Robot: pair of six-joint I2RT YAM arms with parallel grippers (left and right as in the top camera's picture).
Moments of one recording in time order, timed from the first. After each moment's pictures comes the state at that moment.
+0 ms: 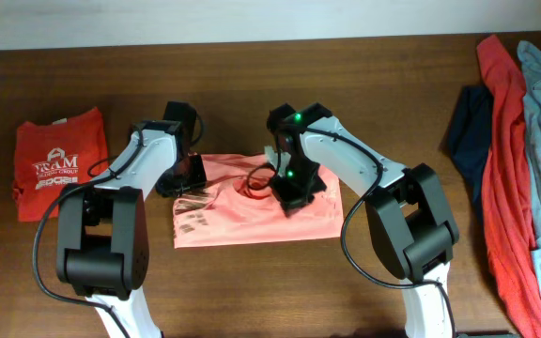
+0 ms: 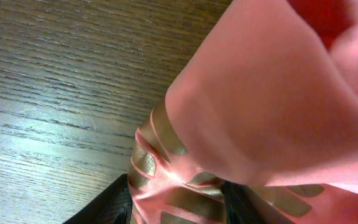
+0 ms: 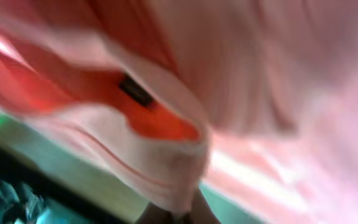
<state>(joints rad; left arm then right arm) -0.15 2.01 1.35 -0.90 -0.07 -0.38 0.53 2.16 1.68 -1.32 -0.34 0.05</state>
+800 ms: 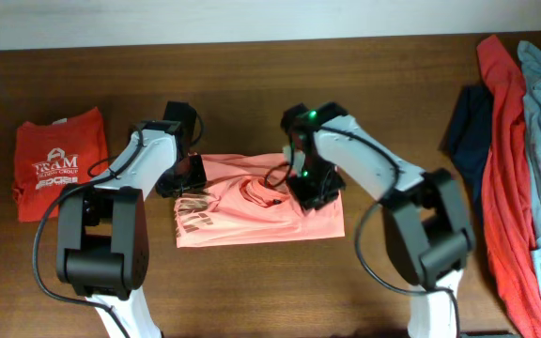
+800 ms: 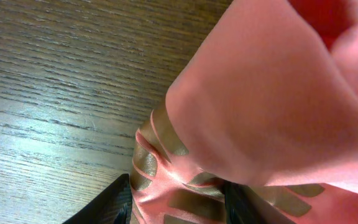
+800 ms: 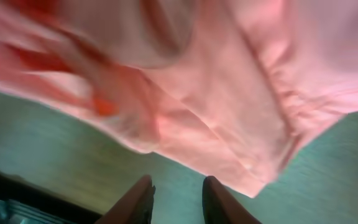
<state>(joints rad) -0.15 2.01 1.35 -0.90 -0.07 -0.38 0.48 2.06 1.64 -1.32 -0.22 0.05</state>
